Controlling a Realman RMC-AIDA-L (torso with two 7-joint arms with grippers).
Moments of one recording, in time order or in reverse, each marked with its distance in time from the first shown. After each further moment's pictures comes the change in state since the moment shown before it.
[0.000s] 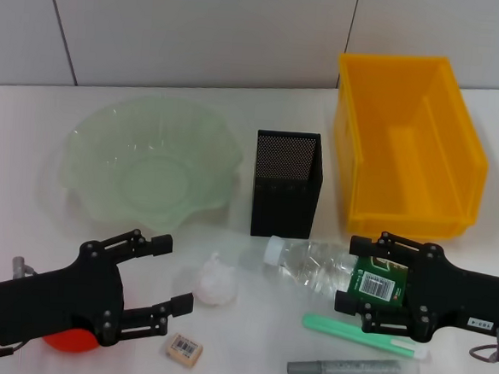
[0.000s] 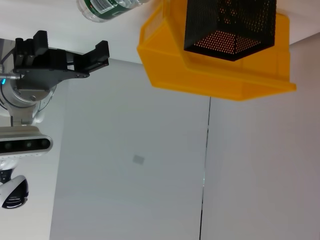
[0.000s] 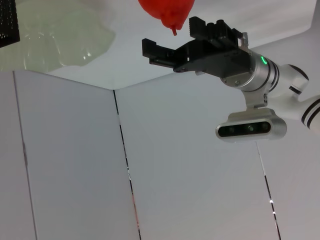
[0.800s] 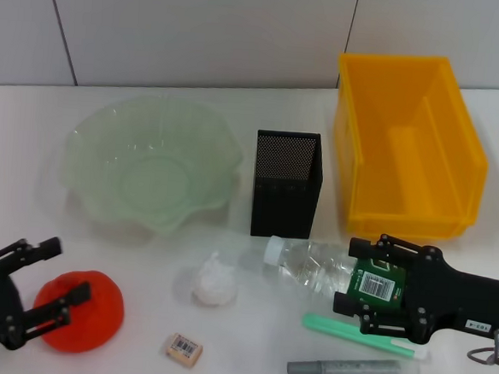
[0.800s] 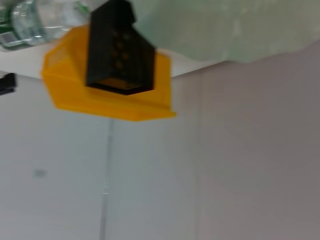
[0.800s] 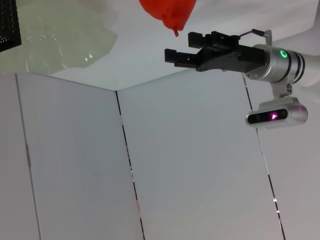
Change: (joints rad) left arm 0.162 0.002 0.001 0.149 -0.179 0.022 0.017; right arm -0.003 0.006 0.002 -0.007 0.000 0.008 -0.003
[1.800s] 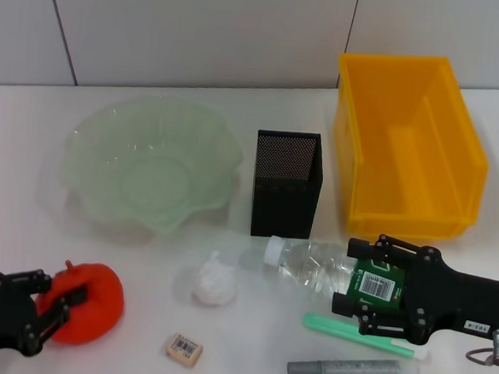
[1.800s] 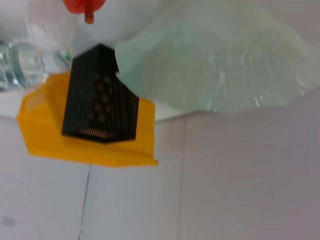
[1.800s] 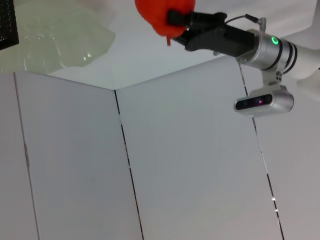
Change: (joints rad) left arm 0.002 -0.050 0.107 0.038 -0.076 -0.138 -0.036; right arm 0.000 0.002 0.000 0.000 0.000 -0.003 0.000
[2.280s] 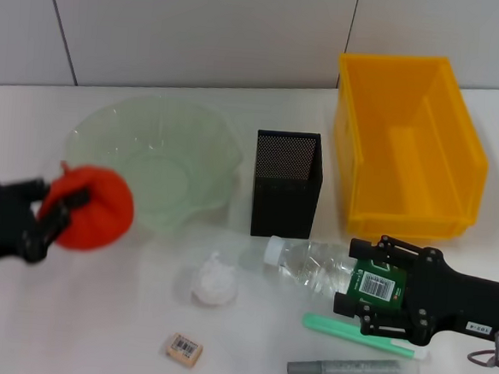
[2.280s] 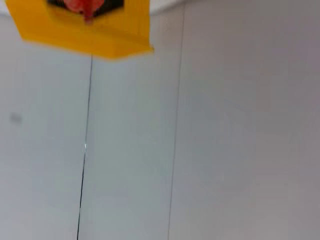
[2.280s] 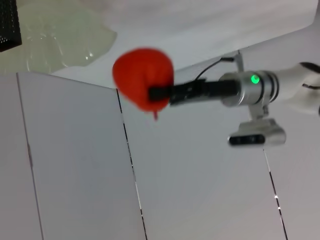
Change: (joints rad) left arm -0.100 0.015 0.001 0.006 -0.174 0.132 -0.085; right arm -0.008 0.001 0.000 0.001 0.006 -0.001 0.002
